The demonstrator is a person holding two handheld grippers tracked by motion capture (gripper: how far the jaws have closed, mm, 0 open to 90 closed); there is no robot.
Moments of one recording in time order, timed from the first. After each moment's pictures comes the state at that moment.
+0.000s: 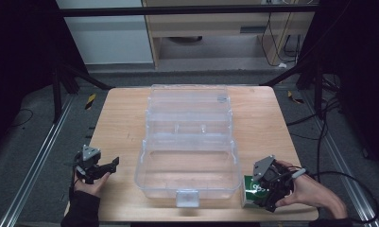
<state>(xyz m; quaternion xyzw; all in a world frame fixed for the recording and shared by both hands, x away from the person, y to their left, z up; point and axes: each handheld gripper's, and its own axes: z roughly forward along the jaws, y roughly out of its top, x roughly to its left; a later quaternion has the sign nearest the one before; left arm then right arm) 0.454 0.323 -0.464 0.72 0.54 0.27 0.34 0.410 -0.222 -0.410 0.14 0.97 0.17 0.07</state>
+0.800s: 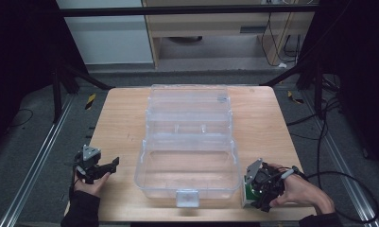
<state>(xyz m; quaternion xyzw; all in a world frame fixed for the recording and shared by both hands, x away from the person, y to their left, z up) 0.454 0.323 -0.465 0.72 0.54 0.27 0.34 0.421 -0.212 -0.440 0.12 0.98 0.12 0.04</state>
